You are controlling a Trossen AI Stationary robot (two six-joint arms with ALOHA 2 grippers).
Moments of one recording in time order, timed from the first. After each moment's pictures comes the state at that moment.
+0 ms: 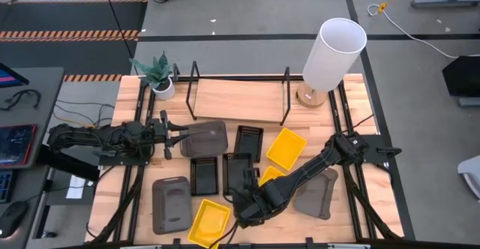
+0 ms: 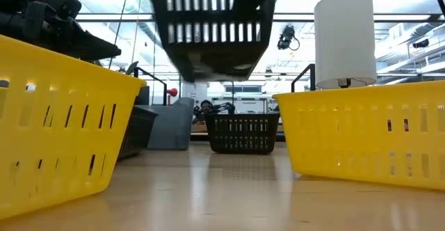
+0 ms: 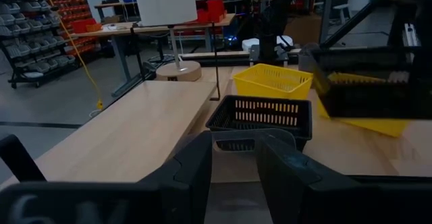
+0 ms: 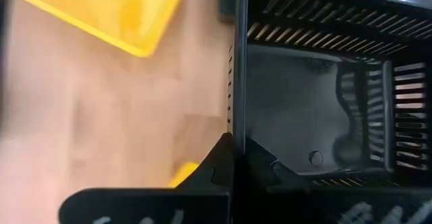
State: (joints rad) left arm -0.06 0.16 0.08 -0.01 -0.28 0.06; right arm 0.54 2.24 2.11 -1.22 0.40 0.39
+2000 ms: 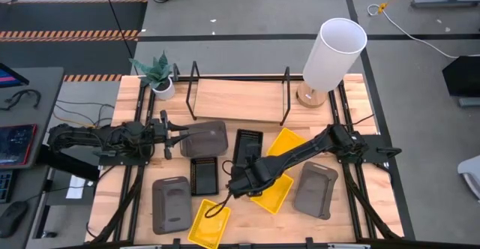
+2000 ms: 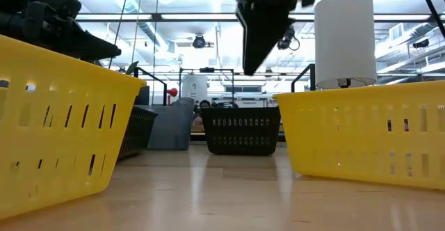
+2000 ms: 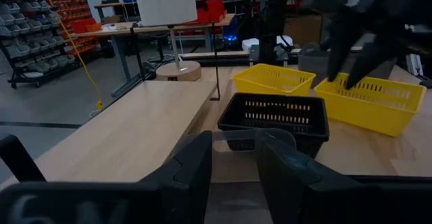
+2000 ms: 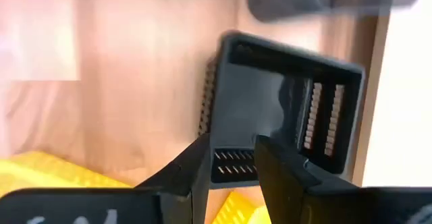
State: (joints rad) left arm -0.06 0.16 0.08 -0.01 -0.28 0.06; right arm 0.39 2.20 1.99 -1.27 0.45 0.31
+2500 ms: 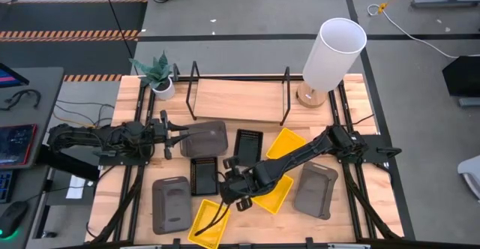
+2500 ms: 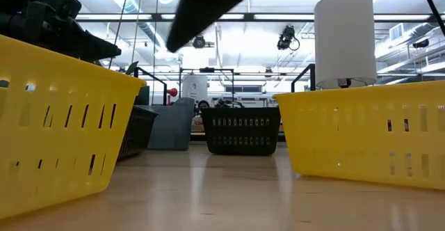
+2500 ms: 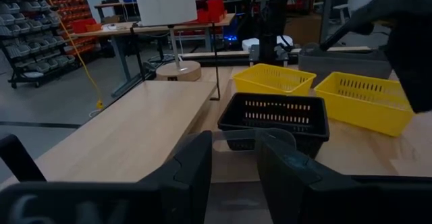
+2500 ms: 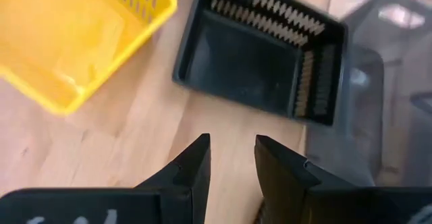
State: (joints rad) left arm -0.06 0.16 0.08 -0.01 -0.28 0.06; right arm 0.39 2.21 1.94 -0.79 0.32 -0.07
